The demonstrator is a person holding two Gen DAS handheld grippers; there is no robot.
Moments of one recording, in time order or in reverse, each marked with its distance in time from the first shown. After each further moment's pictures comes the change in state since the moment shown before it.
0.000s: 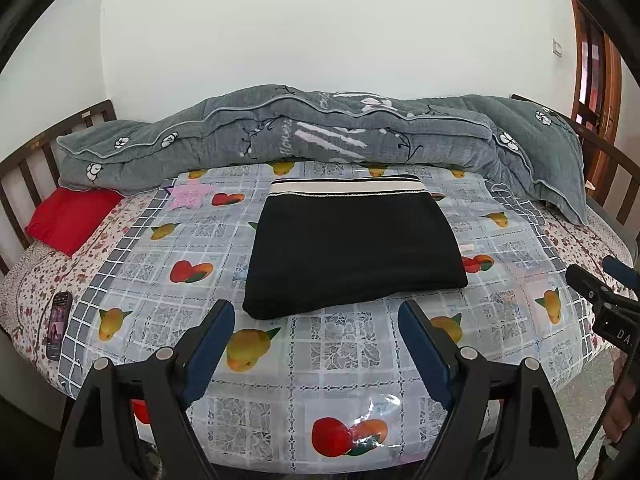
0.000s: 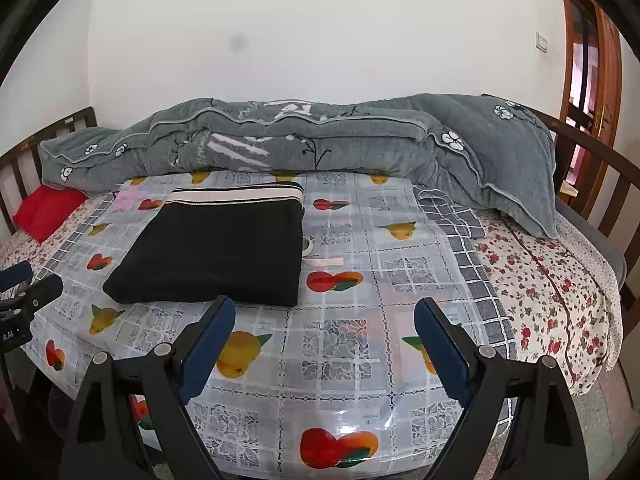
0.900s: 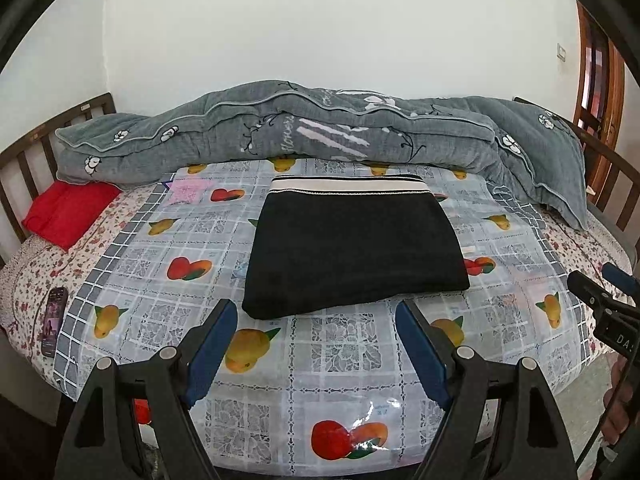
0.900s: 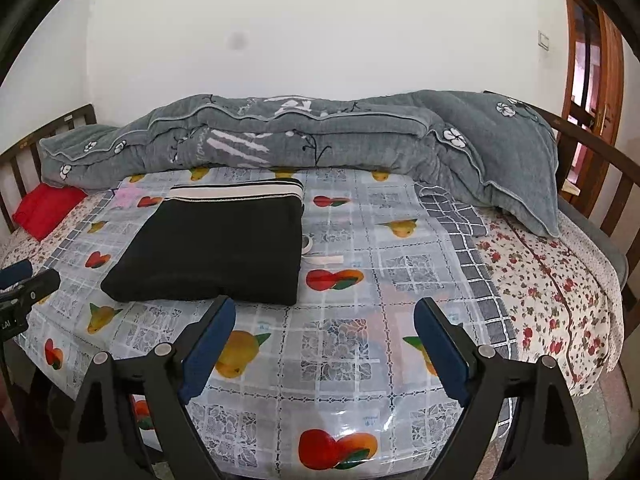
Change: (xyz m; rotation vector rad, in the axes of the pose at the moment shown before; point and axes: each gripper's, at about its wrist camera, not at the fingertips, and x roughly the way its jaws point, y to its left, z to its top) left arm 0.007 0.005 0.000 -0.013 0.009 -0.004; right arm 0.006 -0.002 0.001 0.000 0.010 0.004
